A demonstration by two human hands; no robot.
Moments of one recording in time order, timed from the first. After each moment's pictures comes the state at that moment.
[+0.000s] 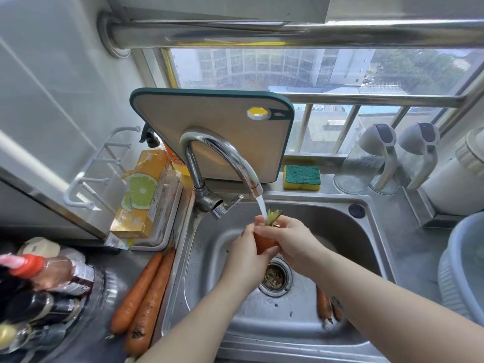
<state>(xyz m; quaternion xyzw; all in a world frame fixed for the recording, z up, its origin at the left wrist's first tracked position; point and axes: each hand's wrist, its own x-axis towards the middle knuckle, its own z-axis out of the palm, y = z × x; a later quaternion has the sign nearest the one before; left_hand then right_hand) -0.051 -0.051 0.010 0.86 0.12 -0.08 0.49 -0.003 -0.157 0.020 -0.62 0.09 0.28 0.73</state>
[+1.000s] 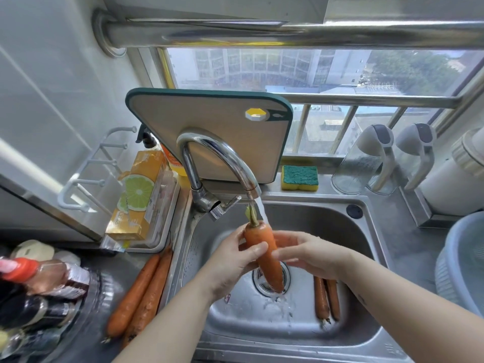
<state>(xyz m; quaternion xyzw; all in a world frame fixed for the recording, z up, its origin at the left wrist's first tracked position) -0.054 -0.026 0.017 0.62 0.11 -0.19 0.75 0.007 -0.205 0.010 -0.64 -0.08 0.49 0.59</state>
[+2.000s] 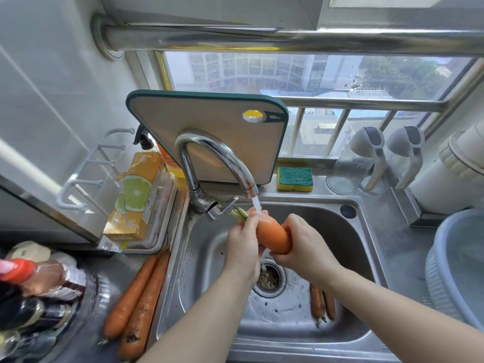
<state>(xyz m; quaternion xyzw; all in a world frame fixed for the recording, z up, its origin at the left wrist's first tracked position) -0.032 -0.074 0.035 0.45 0.29 -0.02 0.84 -0.017 -0.195 0.018 -0.94 -0.14 0.08 0.29</state>
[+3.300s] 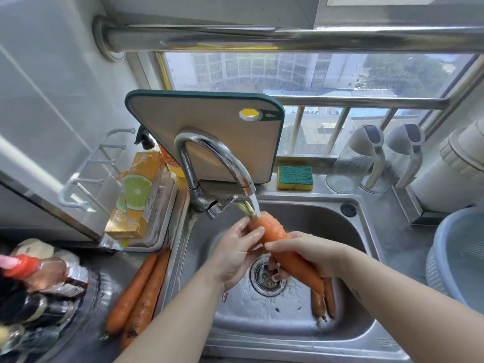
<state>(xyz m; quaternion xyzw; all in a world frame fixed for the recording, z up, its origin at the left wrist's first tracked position) -0.043 -0.045 0.018 0.49 0.15 -0.16 0.85 -0.002 -0.207 0.032 -0.64 0.00 0.53 0.56</state>
